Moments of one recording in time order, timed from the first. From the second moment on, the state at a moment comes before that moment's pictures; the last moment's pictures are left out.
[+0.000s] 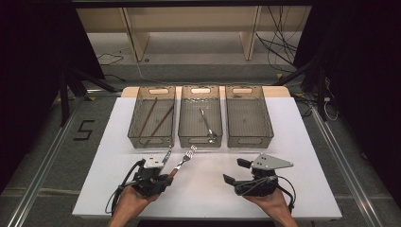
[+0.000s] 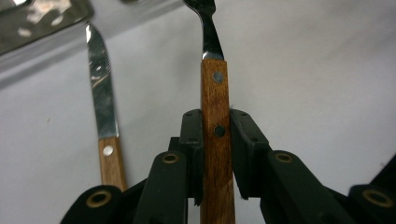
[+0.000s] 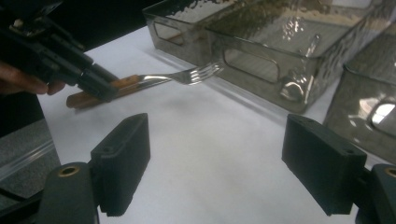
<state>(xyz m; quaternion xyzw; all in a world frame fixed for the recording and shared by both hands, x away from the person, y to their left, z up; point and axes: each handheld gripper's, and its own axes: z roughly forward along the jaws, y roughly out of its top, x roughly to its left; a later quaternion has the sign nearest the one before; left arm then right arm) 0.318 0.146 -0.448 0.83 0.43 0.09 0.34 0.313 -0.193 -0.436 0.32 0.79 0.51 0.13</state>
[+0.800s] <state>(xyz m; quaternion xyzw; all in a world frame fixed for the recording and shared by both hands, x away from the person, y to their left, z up) 0.334 0.106 -0.424 0.87 0.33 0.01 0.35 0.296 -0.141 -0.427 0.12 0.86 0.41 0.29</state>
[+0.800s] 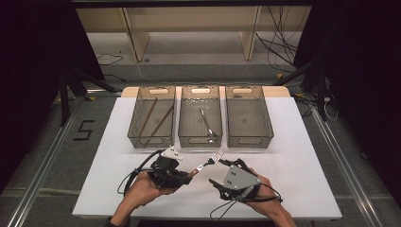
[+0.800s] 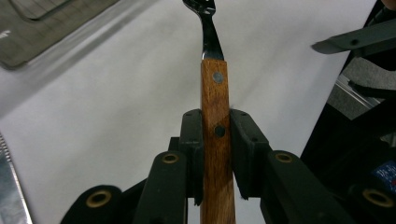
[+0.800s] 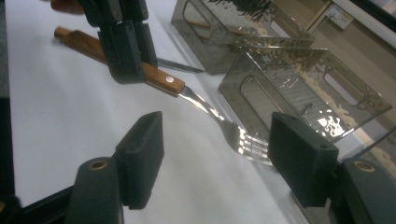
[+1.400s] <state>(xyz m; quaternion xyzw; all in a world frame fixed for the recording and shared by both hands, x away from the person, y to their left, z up) 0.323 0.098 -0.419 0.89 0.30 -0.02 0.34 0.282 -0.115 -0.451 0.01 0.87 0.31 0.39</state>
